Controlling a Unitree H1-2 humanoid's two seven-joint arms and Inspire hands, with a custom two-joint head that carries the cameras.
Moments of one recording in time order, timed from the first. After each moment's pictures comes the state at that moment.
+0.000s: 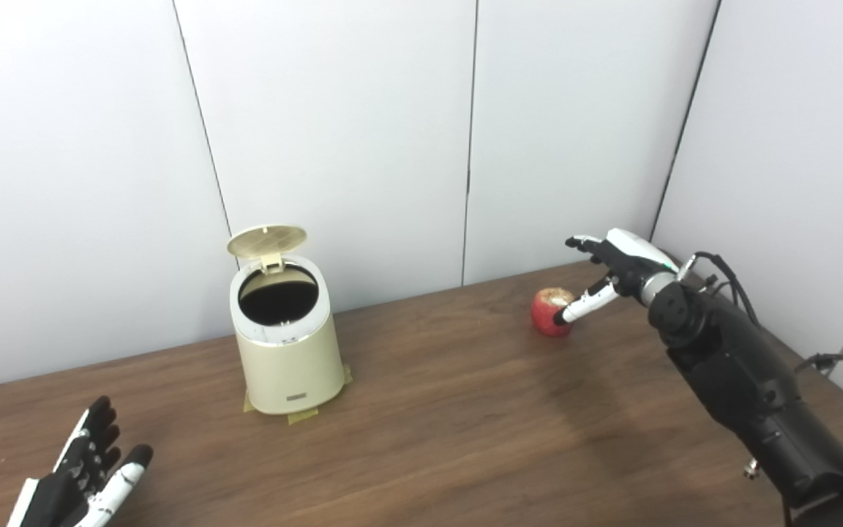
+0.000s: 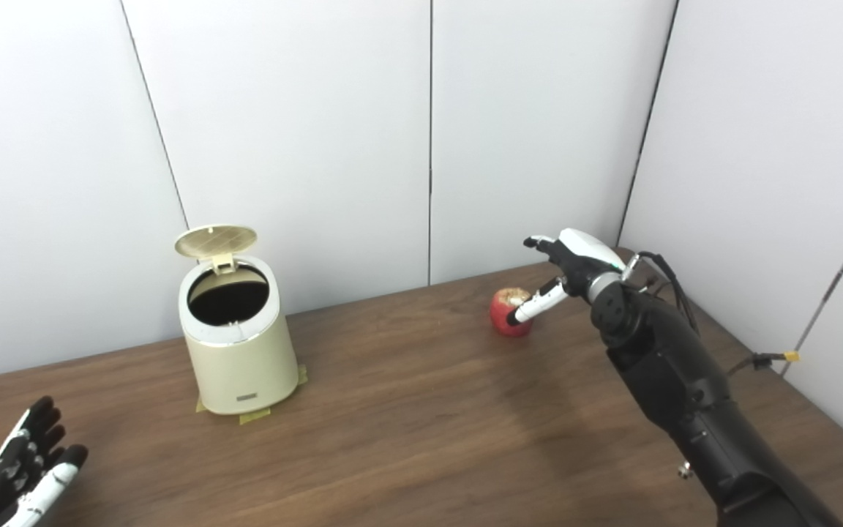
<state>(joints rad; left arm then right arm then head) -0.15 0.21 0.09 -0.01 -0.11 0.11 -0.19 -0.54 -0.66 0.06 0.30 -0.55 0.42 0.28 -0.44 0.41</state>
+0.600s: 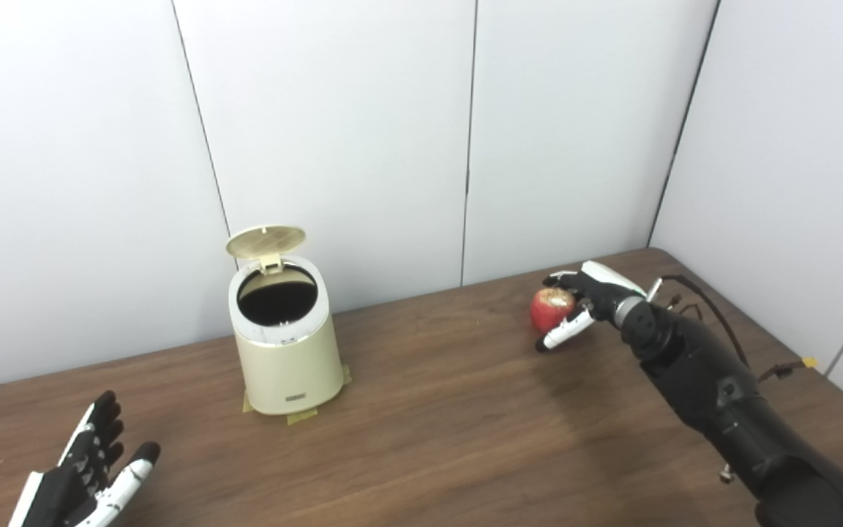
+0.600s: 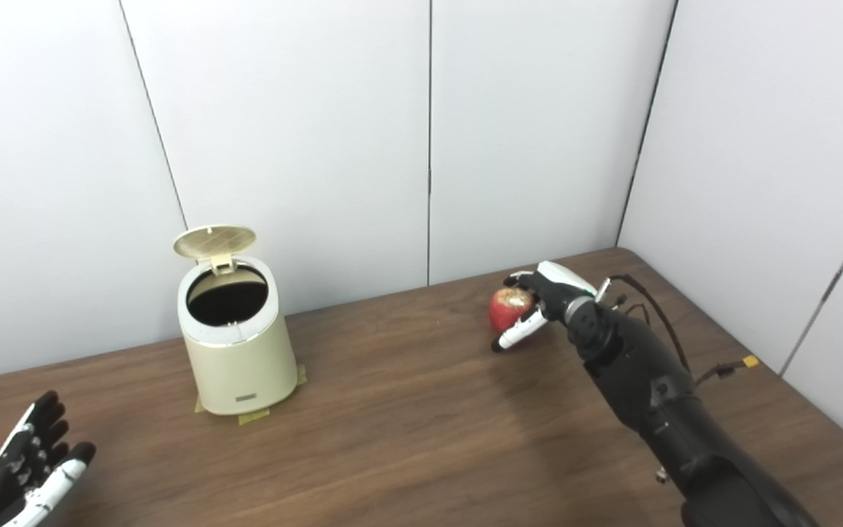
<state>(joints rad) -0.15 0.21 0.08 -0.08 -0.08 0.15 -0.19 -0.60 -0.61 0.16 0.53 -0.51 0.30 0.22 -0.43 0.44</state>
